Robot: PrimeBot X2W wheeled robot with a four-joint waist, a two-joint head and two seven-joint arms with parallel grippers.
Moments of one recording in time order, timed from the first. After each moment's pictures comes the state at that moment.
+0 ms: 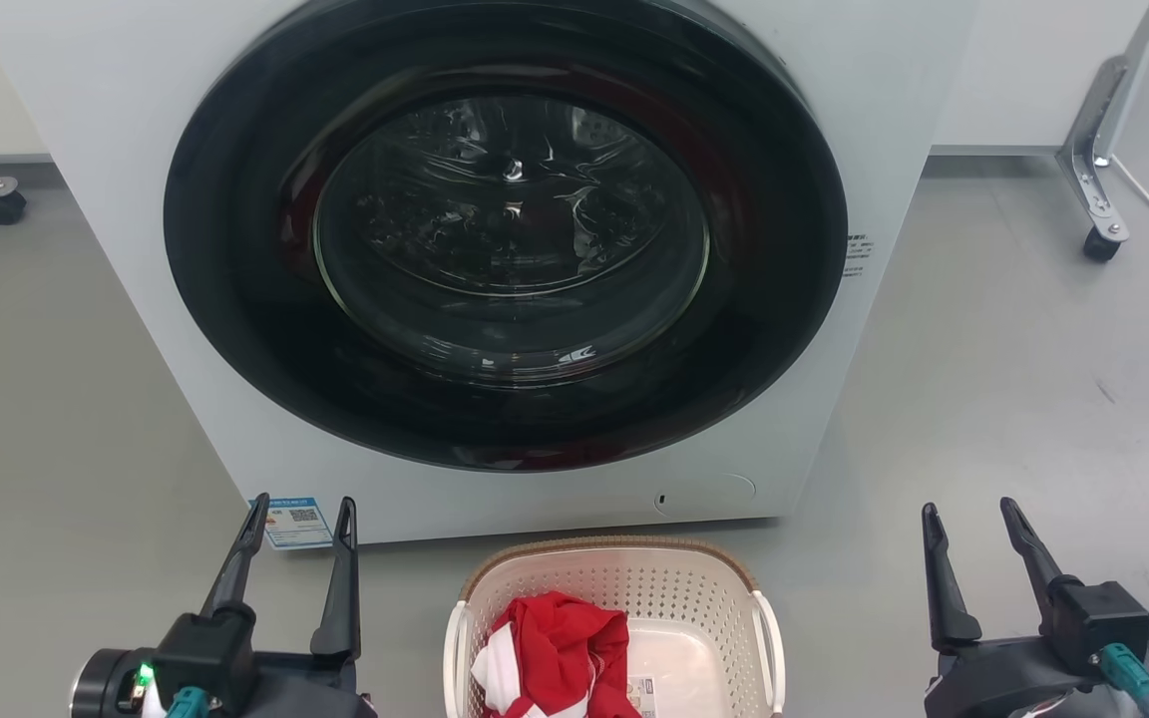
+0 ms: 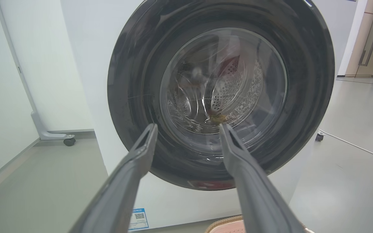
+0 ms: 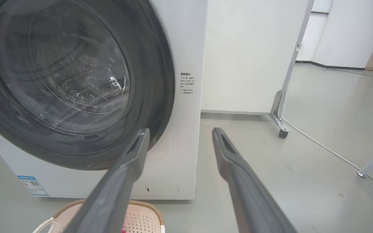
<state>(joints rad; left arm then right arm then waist) -0.05 0.18 -0.25 0.11 -0.30 0.11 -0.24 -0.09 -0.21 0.23 0.24 0.26 -0.11 -0.23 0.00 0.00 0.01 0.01</state>
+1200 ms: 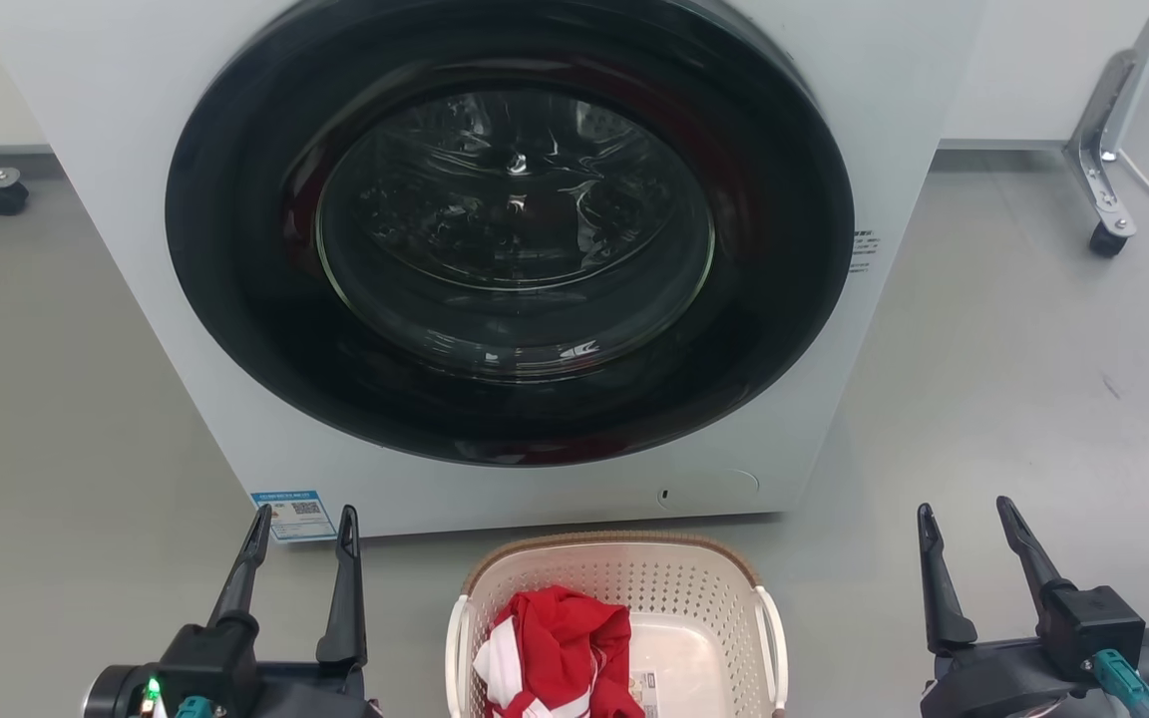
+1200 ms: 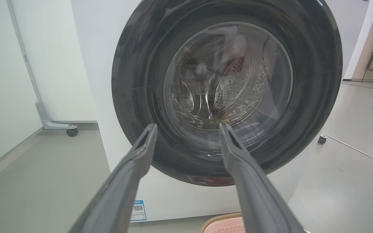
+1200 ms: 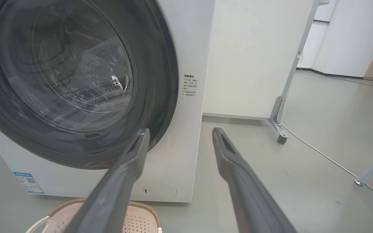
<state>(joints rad) -0.03 0.14 -0.22 0.12 -0.29 0.11 -0.25 -0.08 -0.19 0.21 0.24 0.19 -0.11 -0.25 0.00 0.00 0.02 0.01</state>
